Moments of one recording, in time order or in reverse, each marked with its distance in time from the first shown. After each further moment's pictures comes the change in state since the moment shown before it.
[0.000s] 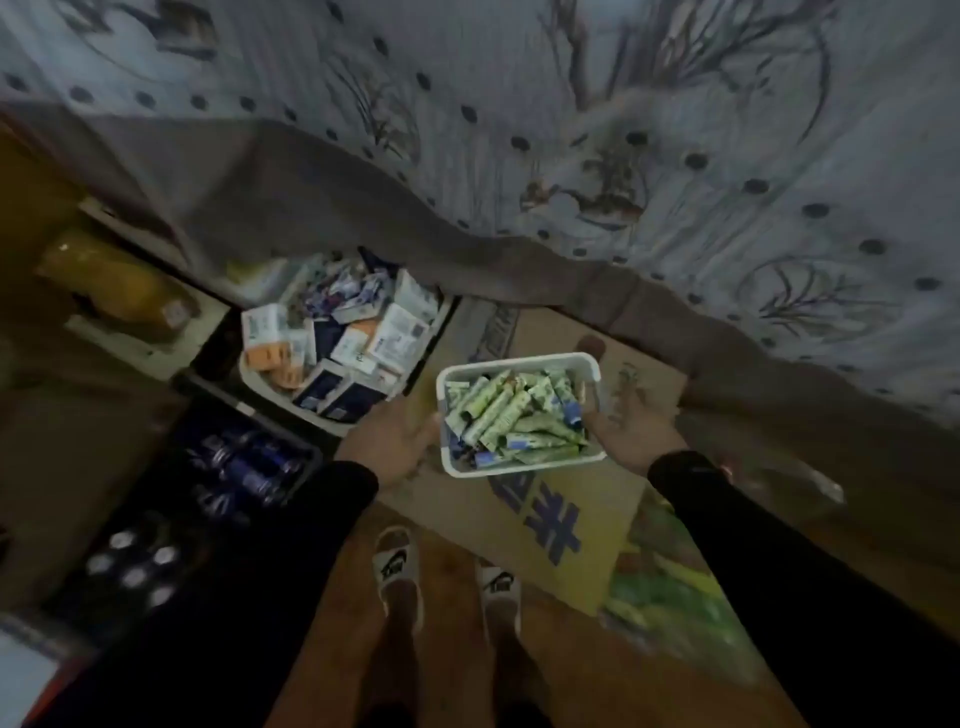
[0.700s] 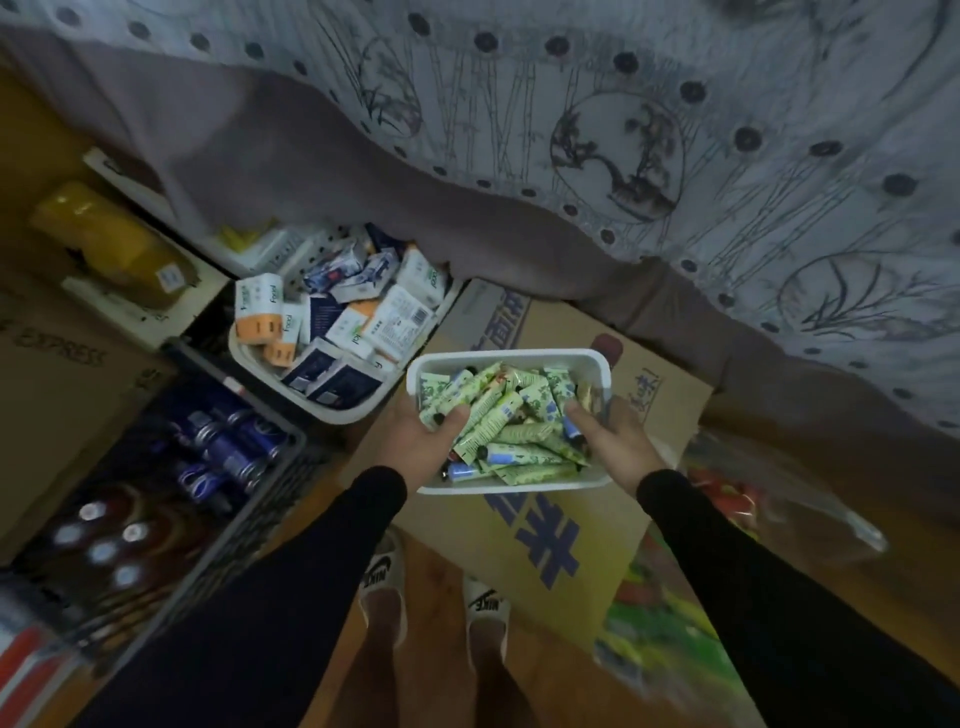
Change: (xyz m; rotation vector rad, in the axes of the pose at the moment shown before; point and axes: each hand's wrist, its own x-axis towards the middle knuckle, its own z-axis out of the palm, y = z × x) left_hand 0.038 0.008 0.085 -0.580 0.174 -0.129; right_hand 0.049 0.028 0.057 0.455 -0.029 -0.028
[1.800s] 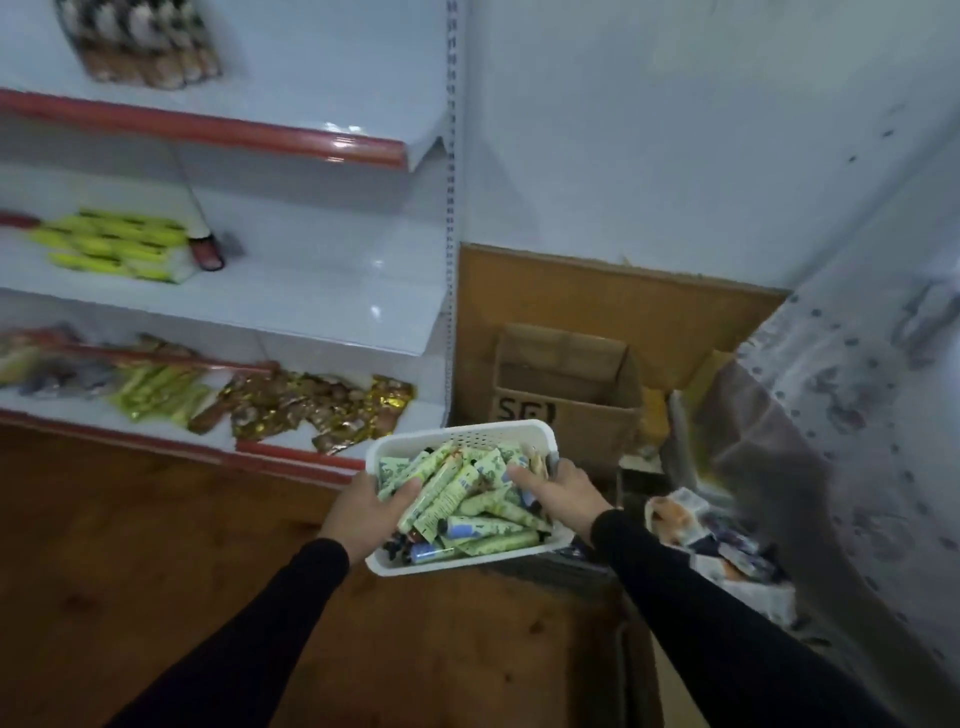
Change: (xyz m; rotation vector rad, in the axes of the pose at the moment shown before) left_hand -0.580 -0.256 -0.222 -0.570 0.990 -0.133; right_hand -0.506 -0.234 0.281 -0.738 -0.727 -0.769
